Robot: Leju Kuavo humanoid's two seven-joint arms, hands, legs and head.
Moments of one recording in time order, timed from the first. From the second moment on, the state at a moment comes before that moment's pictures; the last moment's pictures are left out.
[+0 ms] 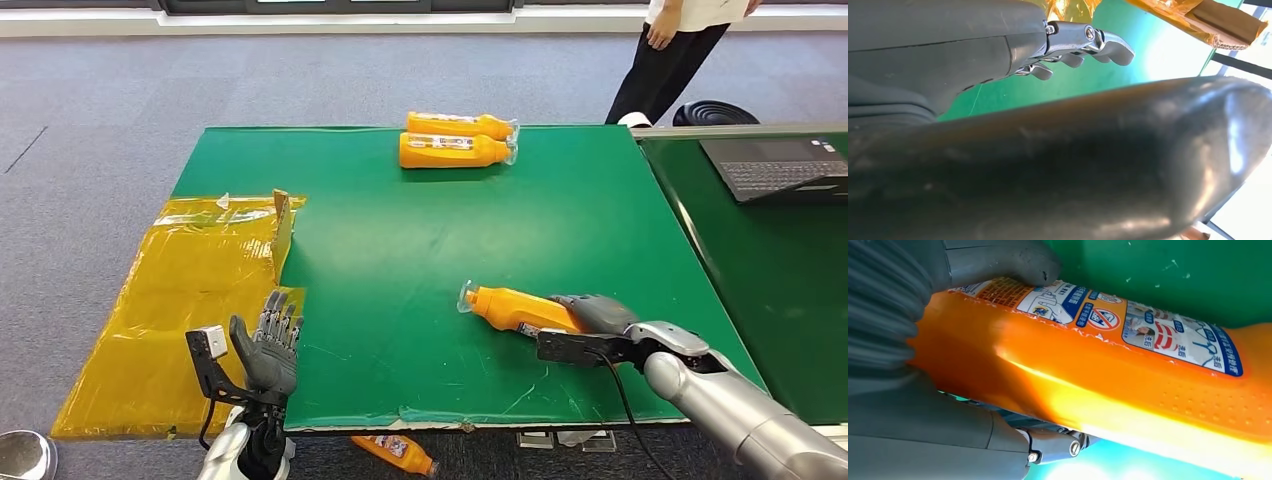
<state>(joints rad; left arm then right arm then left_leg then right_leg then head) -0.09 -0.18 -0.02 -1.06 0.47 -0.05 -0.37 -0.60 -0.54 0.94 -0.96 0.47 0.26 -0.11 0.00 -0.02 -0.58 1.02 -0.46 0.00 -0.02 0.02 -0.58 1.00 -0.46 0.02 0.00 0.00</state>
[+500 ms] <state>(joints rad) -0.08 -0.18 -0.02 -1.08 0.42 -0.03 -0.36 -0.40 -0.51 0.76 -1.09 0.52 0.12 -0.14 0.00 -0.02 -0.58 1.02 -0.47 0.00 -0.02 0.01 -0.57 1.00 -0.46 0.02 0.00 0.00</state>
